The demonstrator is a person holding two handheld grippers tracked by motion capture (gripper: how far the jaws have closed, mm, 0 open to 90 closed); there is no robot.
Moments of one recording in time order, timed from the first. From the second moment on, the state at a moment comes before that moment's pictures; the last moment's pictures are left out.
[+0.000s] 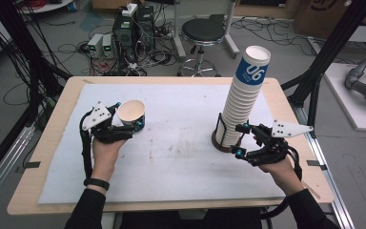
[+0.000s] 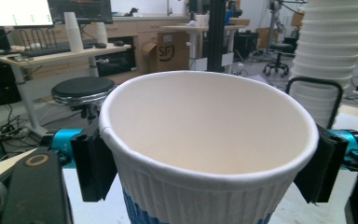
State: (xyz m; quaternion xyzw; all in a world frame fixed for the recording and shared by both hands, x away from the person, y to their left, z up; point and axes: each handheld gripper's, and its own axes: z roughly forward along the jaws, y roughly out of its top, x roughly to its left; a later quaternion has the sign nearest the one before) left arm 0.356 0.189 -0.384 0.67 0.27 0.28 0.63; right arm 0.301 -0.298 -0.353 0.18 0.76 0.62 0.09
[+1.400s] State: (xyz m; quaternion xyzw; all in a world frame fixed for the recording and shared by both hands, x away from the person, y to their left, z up) left arm 0.404 0.198 -0.449 0.69 0.35 0.28 0.56; right arm 0.303 -0.299 -0.361 0.19 0.76 0.62 0.09
